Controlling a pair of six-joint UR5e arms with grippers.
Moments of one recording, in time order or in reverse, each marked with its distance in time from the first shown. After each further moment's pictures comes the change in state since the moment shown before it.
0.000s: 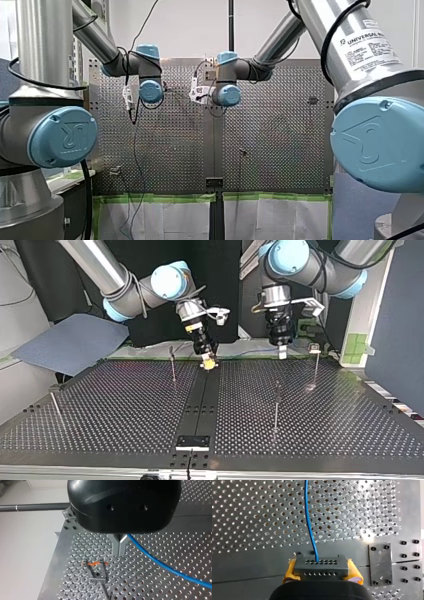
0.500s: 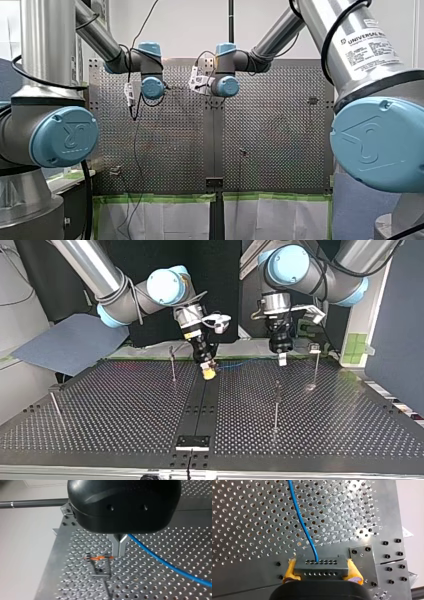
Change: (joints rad) left arm 0.011 -0.026 0.063 -0.056 0.010 0.017; right arm -0.003 -0.010 -0.072 0.044 -0.009 0.073
